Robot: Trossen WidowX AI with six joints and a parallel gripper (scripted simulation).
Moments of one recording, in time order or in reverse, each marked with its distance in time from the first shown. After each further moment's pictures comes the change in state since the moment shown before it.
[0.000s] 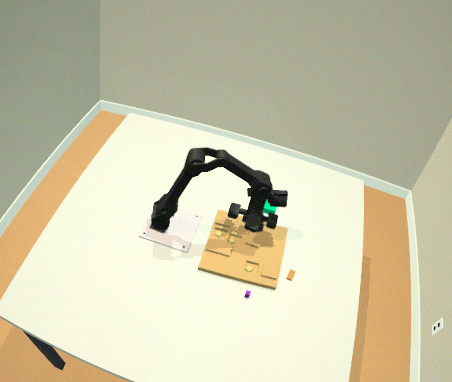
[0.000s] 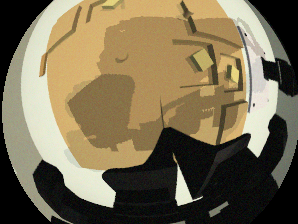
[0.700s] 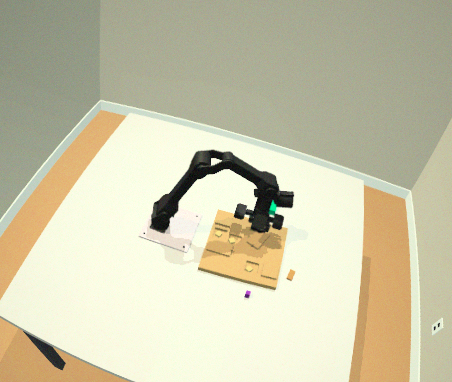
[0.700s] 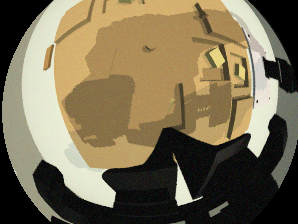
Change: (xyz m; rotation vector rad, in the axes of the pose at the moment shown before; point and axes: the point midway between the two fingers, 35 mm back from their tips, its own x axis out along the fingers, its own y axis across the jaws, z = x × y) arm -0.001 0.023 -0.004 0.005 0.000 0.002
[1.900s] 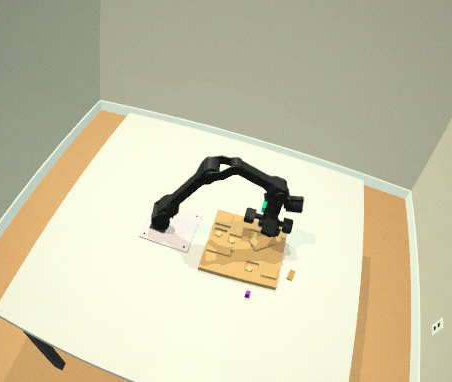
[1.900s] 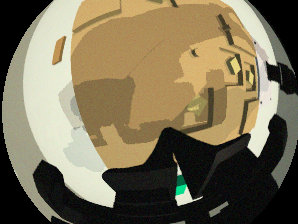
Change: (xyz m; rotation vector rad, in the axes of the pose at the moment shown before) arm -0.001 0.039 0.008 0.001 0.000 0.003
